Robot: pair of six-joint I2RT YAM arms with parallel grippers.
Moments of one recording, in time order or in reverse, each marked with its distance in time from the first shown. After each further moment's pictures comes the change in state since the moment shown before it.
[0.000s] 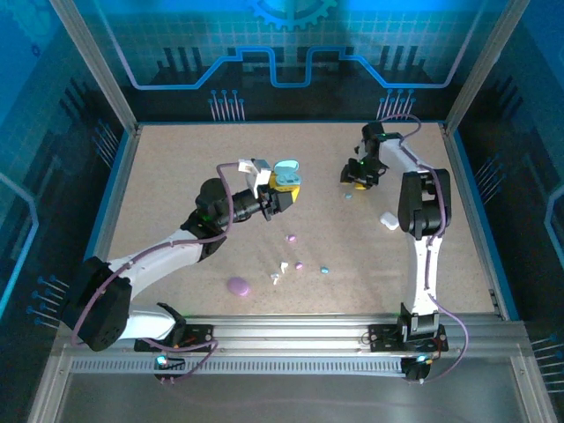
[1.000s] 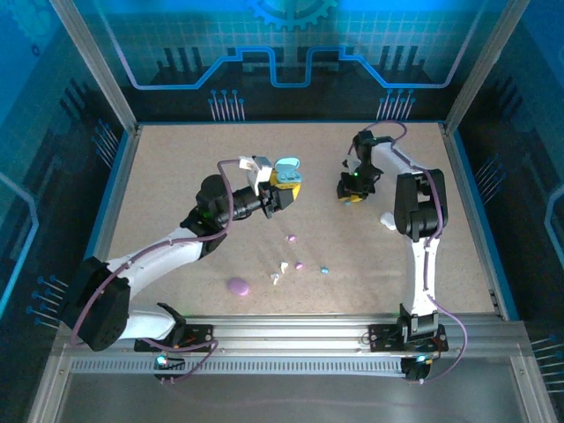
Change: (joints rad) left arm 0.000 0.001 0.033 -0.046 0.001 0.005; right arm 0.050 -0.035 -0.068 -0.129 -0.017 -0.202
